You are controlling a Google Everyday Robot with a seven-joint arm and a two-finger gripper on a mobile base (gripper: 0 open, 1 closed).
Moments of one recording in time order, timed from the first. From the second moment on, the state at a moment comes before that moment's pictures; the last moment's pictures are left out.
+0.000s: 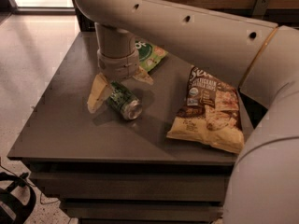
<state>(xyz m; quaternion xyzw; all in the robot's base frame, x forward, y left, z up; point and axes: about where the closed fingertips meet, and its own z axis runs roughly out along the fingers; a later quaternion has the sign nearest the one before) 0.544 0.064 0.831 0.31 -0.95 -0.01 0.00</state>
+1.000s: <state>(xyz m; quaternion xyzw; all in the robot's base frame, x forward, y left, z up) 0.548 0.069 0.831 0.31 -0.95 -0.02 -0.01</state>
